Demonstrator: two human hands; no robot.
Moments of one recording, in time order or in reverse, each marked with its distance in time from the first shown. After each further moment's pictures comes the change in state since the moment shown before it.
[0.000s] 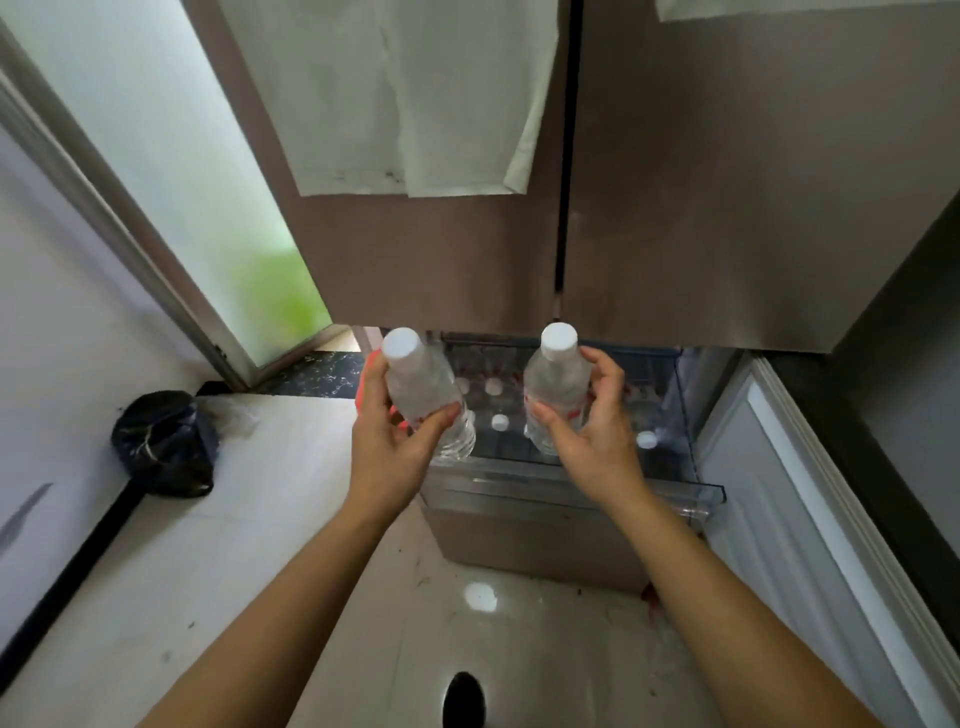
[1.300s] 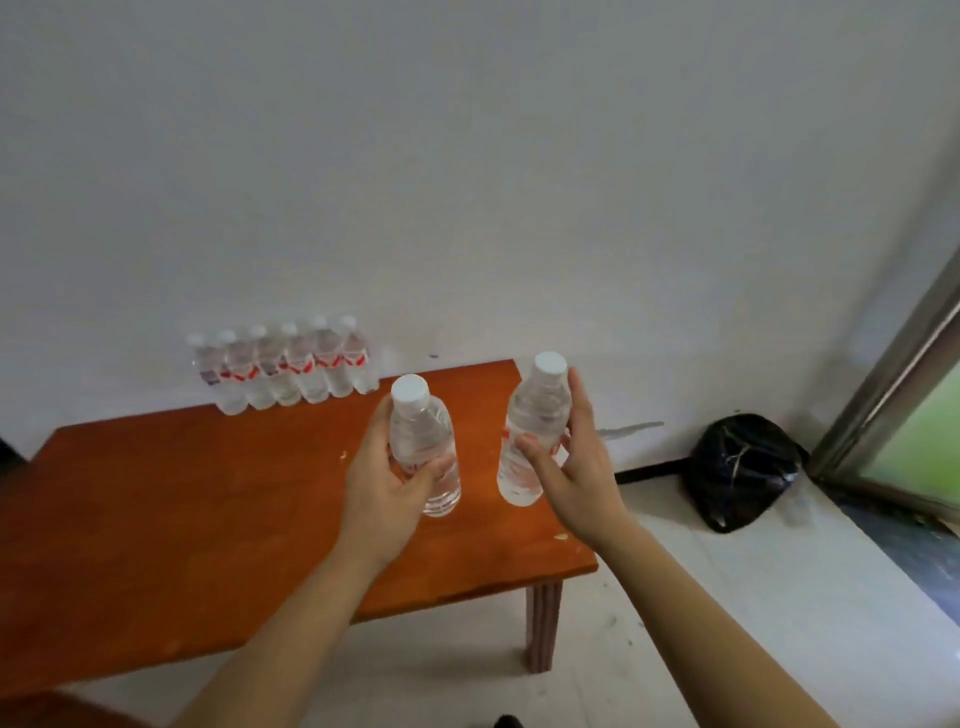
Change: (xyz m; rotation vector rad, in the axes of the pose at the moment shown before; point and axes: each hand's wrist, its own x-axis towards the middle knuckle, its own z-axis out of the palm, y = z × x) left_hand -0.350 -0.207 -0.874 0.342 1.127 -0.308; right_hand -0.400 -0.444 0.862 0.435 -1.197 -0.497
